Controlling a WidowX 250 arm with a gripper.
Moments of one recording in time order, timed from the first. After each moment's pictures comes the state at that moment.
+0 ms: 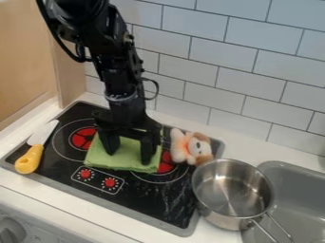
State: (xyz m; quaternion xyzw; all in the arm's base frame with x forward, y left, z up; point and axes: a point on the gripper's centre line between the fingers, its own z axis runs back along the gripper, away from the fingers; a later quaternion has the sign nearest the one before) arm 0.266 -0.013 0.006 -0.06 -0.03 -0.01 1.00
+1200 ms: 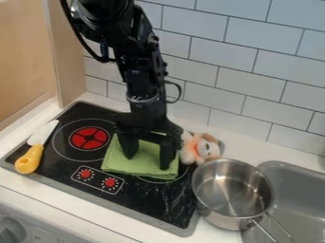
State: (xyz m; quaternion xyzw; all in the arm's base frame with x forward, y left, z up) arm 0.269 -0.029 0.012 -0.06 -0.02 -0.03 1.00
